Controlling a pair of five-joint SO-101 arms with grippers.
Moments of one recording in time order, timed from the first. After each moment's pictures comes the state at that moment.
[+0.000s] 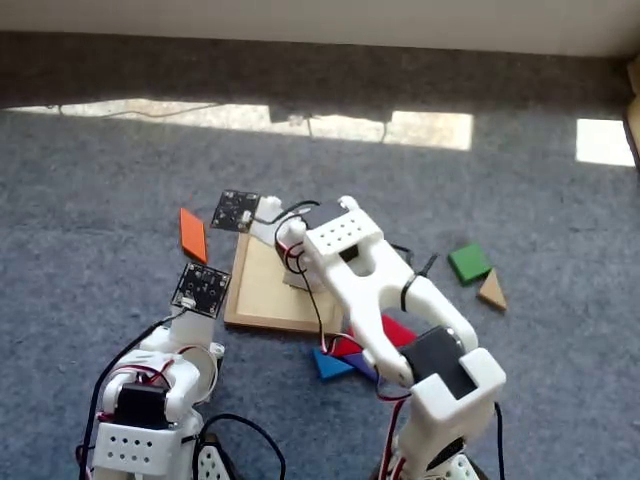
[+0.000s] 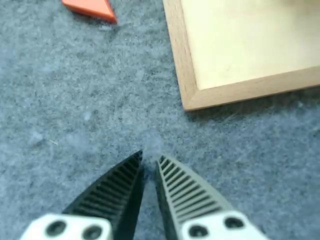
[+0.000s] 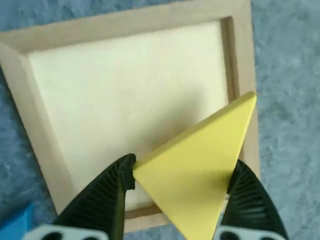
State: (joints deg) left arm 1.1 -100.6 96.0 74.9 -5.6; right arm -37.4 11.4 14.8 55.3 48.7
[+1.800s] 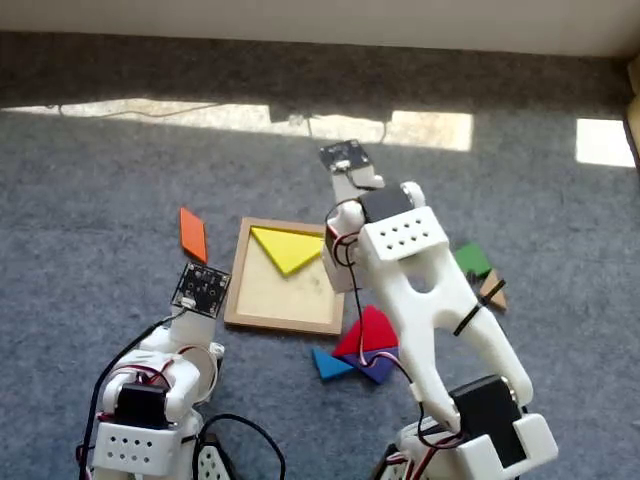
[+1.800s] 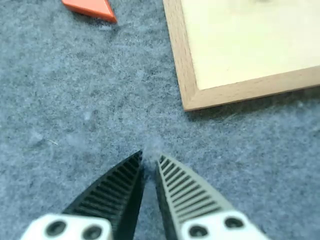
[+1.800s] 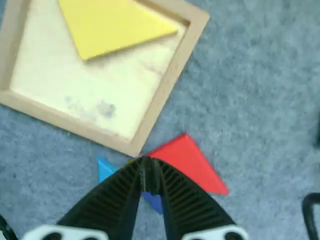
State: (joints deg) left arm 1.1 -100.6 96.0 74.9 -5.6; right arm -28.4 -7.6 16.3 83.5 0.7
